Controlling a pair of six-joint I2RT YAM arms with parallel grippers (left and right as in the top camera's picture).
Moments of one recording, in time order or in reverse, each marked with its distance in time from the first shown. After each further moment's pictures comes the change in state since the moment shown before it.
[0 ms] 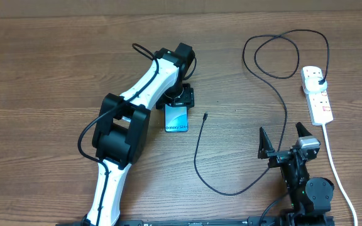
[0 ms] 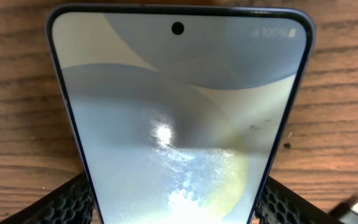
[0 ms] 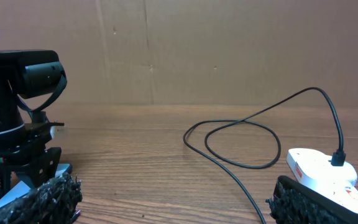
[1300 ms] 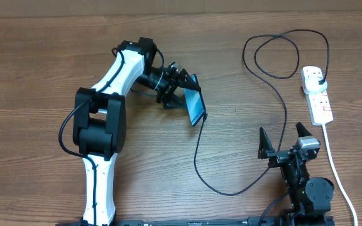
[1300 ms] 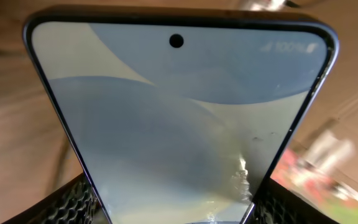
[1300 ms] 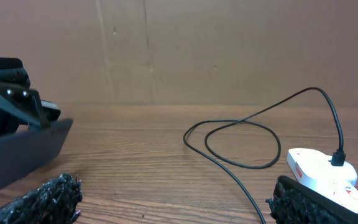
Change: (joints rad) left arm 0.213 0.014 -0.003 -0.079 1.069 0.150; right arm 0.000 0.000 0.000 -0.001 0.000 0.000
